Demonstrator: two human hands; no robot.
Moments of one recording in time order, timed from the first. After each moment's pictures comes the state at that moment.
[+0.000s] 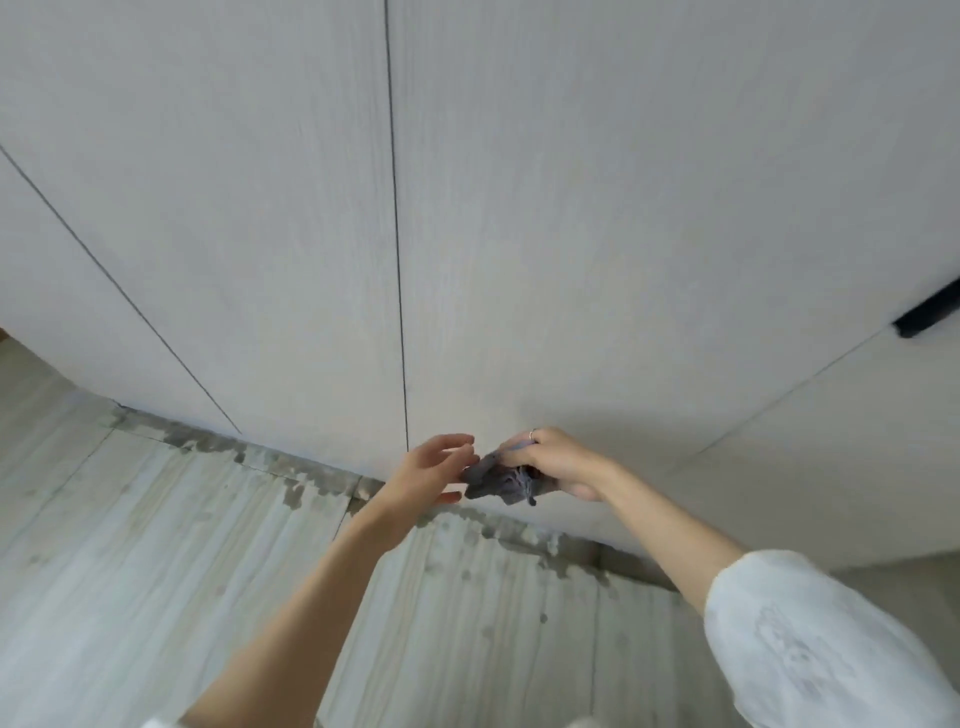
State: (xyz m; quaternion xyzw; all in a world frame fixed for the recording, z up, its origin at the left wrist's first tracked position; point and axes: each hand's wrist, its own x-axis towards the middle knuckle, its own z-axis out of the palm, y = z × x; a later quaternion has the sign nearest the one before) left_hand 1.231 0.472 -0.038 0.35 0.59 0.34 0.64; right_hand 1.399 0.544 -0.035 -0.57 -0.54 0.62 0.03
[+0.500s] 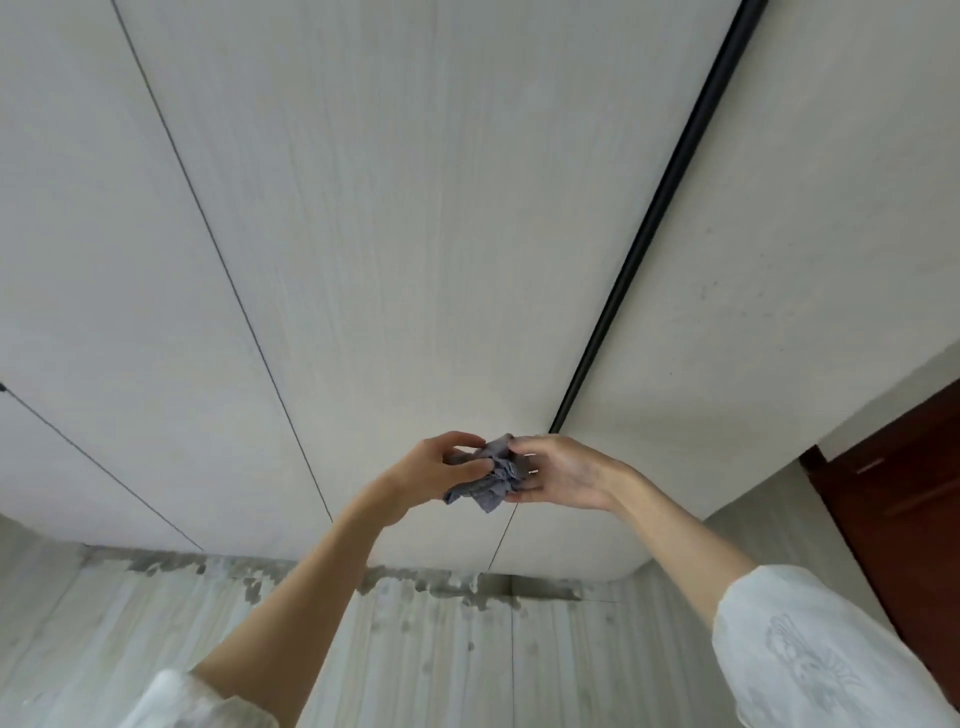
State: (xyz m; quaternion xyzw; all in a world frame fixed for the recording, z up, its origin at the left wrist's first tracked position) left_hand 1.362 0.467 0.309 0.56 0.53 0.21 0.60; right_hand 1.551 0.483 0.316 -0.52 -0.35 0.75 0.19
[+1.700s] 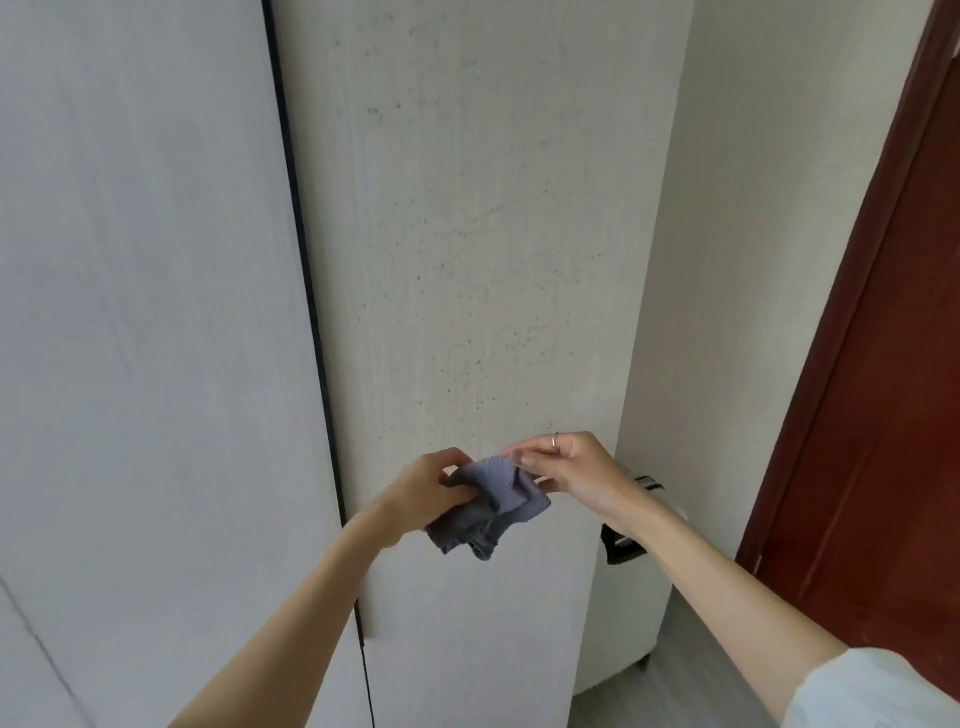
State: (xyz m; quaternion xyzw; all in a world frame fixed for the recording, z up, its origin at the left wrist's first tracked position) left_hand 1.620 0.459 0.514 0.76 0.44 0.24 0.42; right_hand 1.808 0.409 0.527 -0.53 -0.59 0.39 0.46
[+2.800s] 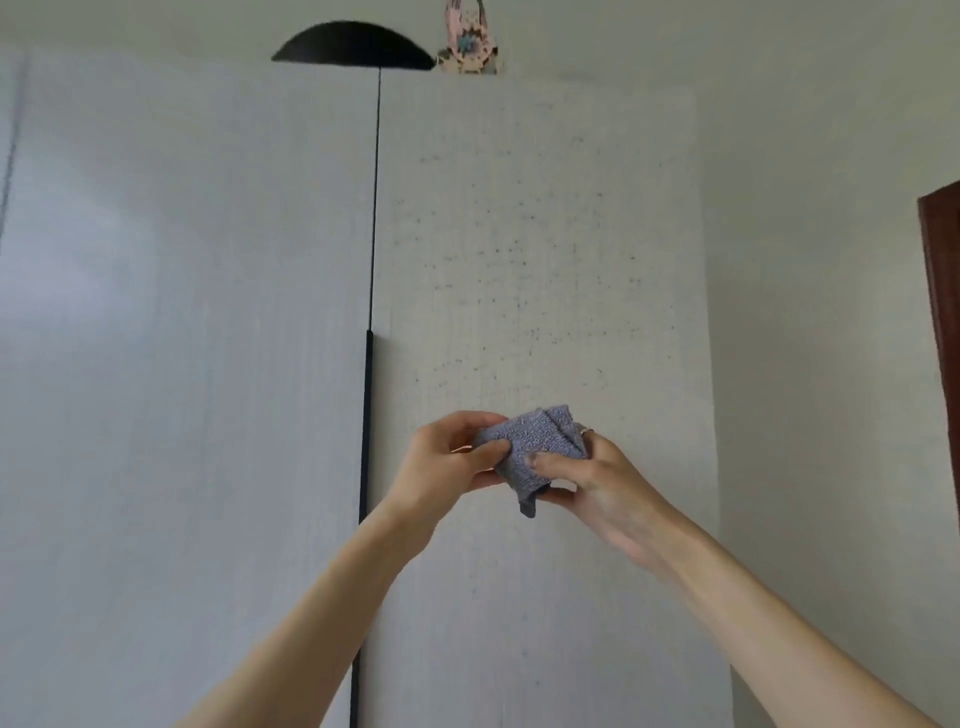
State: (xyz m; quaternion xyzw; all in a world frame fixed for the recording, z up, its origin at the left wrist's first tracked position) left_hand 1.617 0.496 0.765 0.69 0.20 0.58 0.39; right_hand 1.776 0.464 0.765 -0.29 -0.65 0.38 0.59
